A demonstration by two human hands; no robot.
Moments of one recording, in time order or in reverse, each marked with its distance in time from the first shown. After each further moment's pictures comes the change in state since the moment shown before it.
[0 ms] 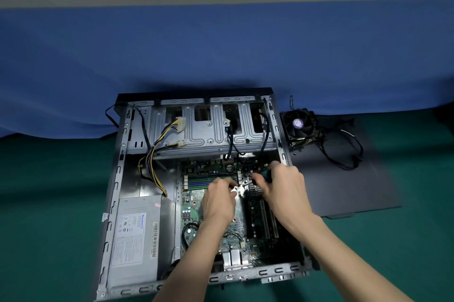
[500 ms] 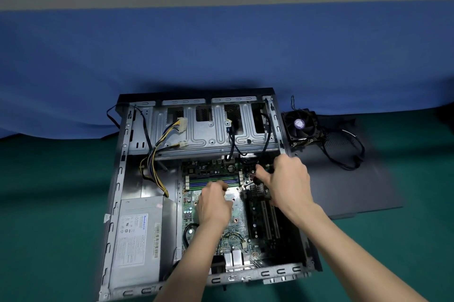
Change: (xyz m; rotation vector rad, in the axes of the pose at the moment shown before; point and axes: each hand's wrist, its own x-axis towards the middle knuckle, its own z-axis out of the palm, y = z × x) left_hand -0.001 -0.011 -0.006 -0.013 -0.011 -0.116; right_hand 0.016 -0.005 -0.005 0.031 -0.022 0.119
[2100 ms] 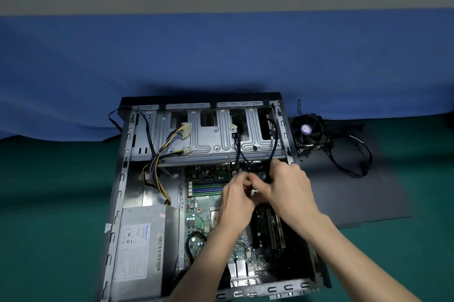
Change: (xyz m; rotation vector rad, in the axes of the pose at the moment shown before) left_hand 0.007 0.024 0.013 -0.408 -0.029 0.376; right_hand 0.006 -0.004 0.005 -0.046 -0.011 -0.174
